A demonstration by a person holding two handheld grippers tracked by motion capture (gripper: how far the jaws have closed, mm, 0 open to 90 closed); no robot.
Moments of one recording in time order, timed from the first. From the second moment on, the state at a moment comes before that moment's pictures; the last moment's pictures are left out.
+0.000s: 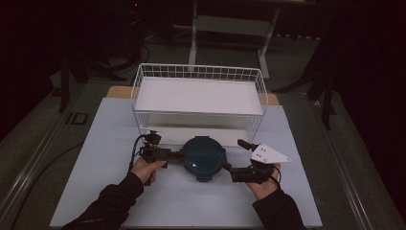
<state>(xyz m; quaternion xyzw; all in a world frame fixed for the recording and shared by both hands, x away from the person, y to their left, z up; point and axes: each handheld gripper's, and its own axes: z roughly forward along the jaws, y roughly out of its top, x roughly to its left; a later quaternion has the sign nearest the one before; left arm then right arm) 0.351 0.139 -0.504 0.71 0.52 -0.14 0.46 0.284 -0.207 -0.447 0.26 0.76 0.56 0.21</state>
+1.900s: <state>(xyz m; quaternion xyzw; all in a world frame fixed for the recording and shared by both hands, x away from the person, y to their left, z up) 0.332 0.135 -0.512 0.73 0.43 -0.19 0.49 0.324 -0.238 -0.507 0.44 0.72 0.51 -0.17</state>
